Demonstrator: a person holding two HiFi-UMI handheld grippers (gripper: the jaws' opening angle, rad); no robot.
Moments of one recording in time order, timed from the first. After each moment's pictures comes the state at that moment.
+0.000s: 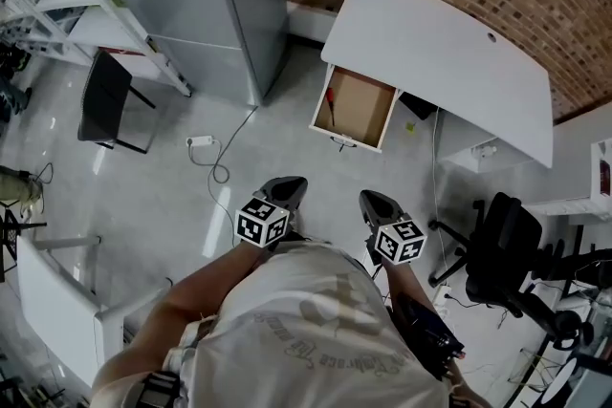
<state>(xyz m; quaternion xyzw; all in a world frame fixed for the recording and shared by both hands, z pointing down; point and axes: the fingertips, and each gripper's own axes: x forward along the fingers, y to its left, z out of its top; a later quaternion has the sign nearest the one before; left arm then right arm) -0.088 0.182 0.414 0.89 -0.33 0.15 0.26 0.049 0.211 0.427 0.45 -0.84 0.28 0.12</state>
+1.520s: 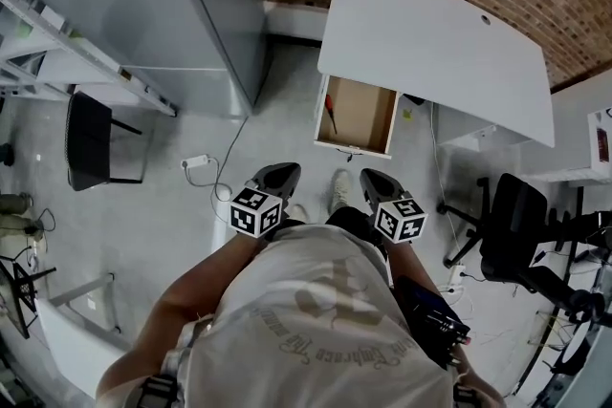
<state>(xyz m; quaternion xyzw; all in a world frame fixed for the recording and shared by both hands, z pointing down) -0.142 0.045 0.421 0.91 -0.29 0.14 0.27 0.010 0.079 0.437 0.53 -0.79 0.30 0.12</state>
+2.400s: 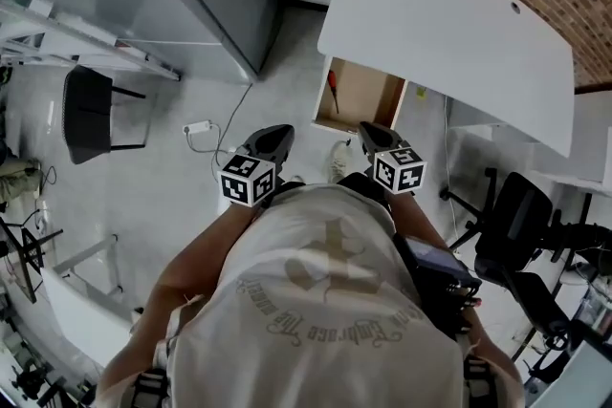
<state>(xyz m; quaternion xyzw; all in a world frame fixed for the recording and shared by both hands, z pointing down) -0.115 -0.041 0.428 0.88 -0.36 0.15 0.29 0.043 -0.041 0.474 0.46 -0.81 0.31 0.17</state>
